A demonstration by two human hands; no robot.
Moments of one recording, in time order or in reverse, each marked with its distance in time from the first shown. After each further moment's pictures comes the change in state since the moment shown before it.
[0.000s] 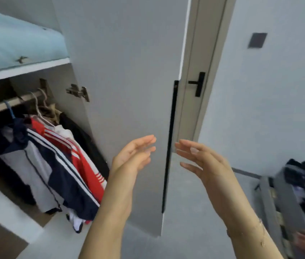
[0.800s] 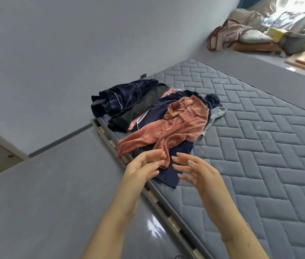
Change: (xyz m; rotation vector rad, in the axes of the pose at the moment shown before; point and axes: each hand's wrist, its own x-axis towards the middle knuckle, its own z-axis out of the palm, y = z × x) left_hand -0.294 -0.195 0.529 0.111 -1.170 -0.531; right_hand -0.435 0.000 -0.462 0.068 1.116 0.144
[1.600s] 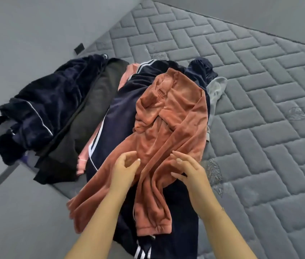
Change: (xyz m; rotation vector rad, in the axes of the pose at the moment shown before) left_hand 0.571 -0.228 -0.017 0.459 -0.012 -0.226; right_hand 0.464 0.195 -0.115 0.126 0.487 0.262
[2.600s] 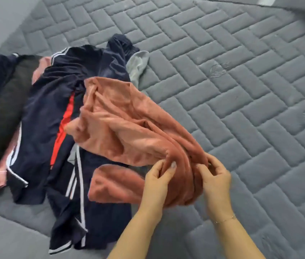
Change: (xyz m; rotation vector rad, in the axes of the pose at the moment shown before) left_hand -0.198 0.016 0.300 -0.231 -0.479 -0.084; right_hand -0.087 0.043 -0.292 0.051 0.550 -0.209
